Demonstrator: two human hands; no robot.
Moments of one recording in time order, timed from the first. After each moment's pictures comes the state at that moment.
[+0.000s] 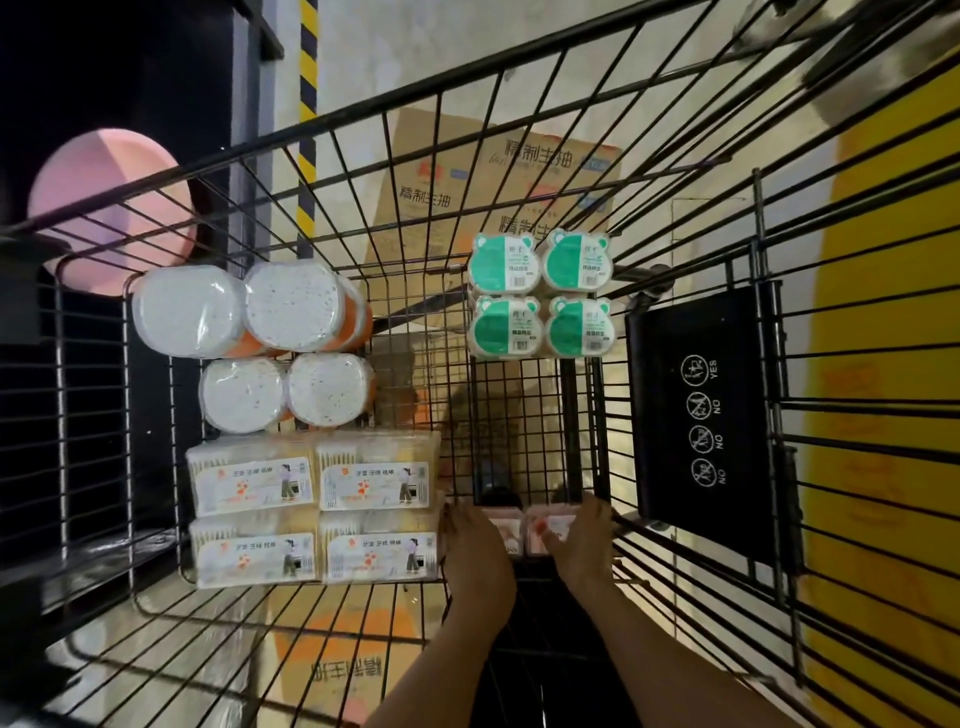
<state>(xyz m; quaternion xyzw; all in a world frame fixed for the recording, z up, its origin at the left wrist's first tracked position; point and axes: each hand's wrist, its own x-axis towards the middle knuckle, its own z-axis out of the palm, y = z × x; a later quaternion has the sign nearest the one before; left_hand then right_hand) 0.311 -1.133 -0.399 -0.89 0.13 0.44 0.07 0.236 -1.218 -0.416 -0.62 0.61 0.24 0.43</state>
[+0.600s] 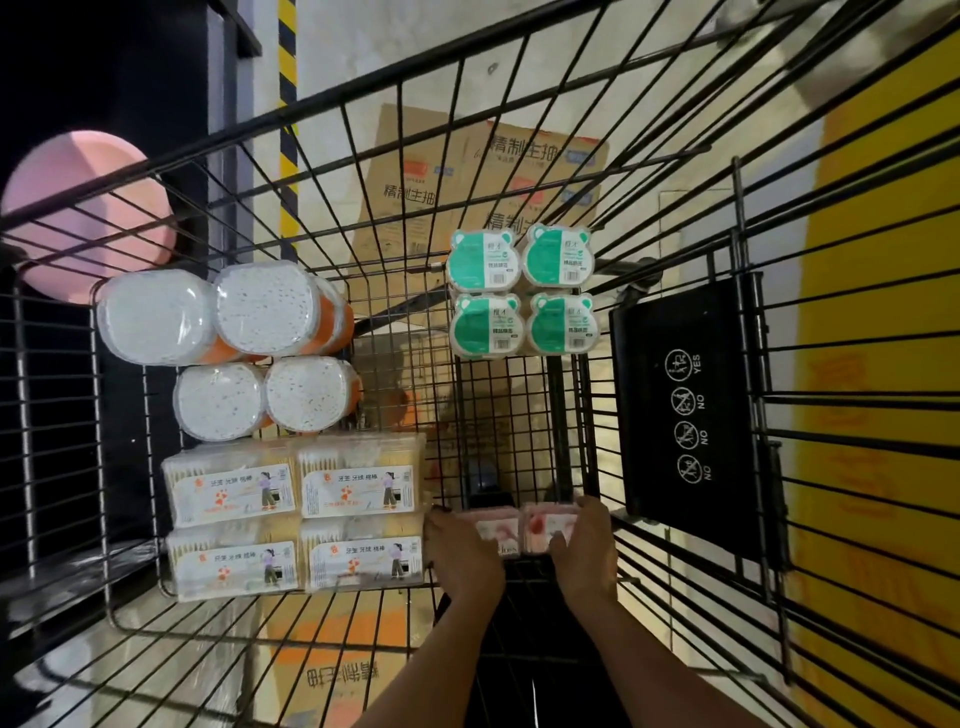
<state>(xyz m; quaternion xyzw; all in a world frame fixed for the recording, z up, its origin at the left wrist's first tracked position) 0.311 -1.144 -0.401 -0.89 -0.07 0.44 -0.02 0.219 -1.217 -0.415 -0.63 0.63 0.16 0.42</state>
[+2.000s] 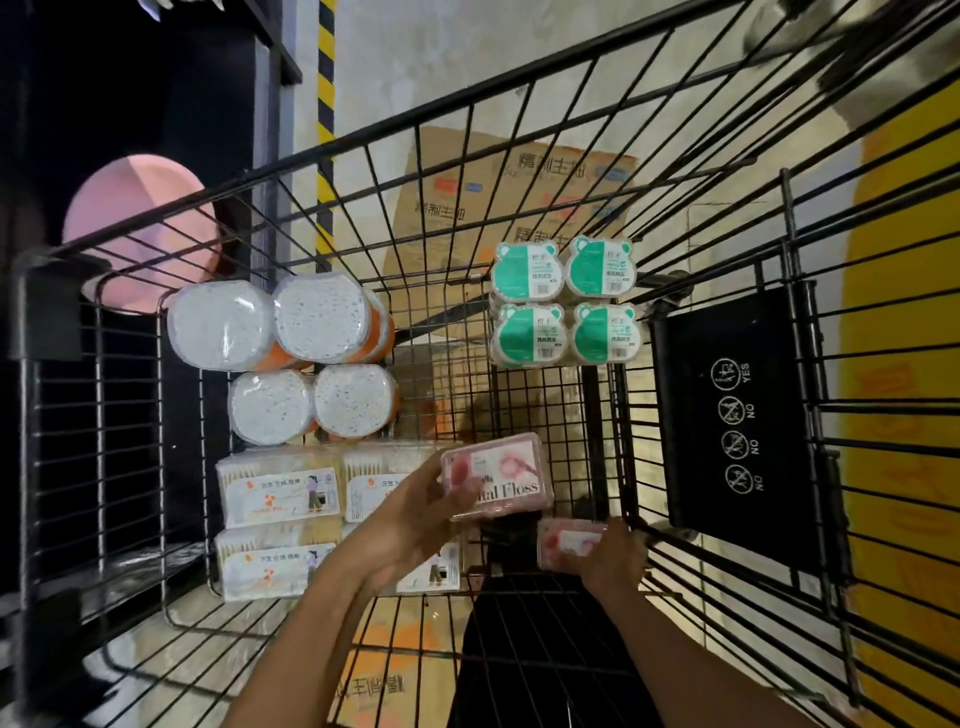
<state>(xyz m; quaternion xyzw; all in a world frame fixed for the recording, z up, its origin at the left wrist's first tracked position) 0.443 -1.123 -0.303 -0.56 -0.09 0.66 -0.49 0.227 -1.210 -0.449 -0.58 0.66 0.26 0.40</state>
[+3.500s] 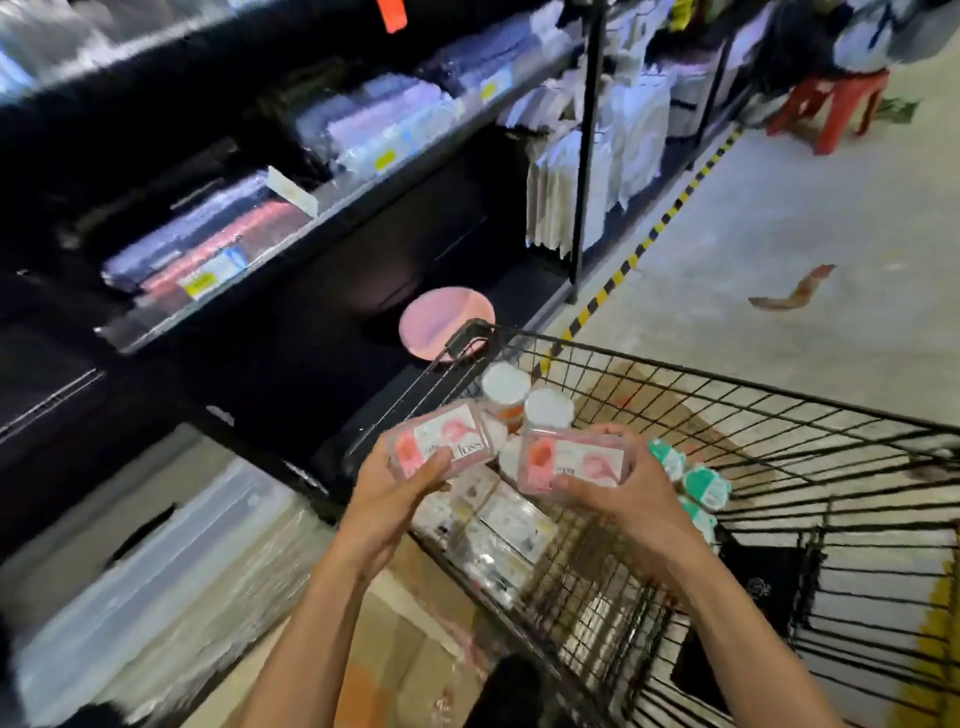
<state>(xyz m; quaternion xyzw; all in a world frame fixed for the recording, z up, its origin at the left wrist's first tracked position) 0.363 -1.004 -0.053 -0.67 -0.11 0.12 -0.72 0.335 -1.243 -0.054 -0.68 0.13 0.10 0.72</state>
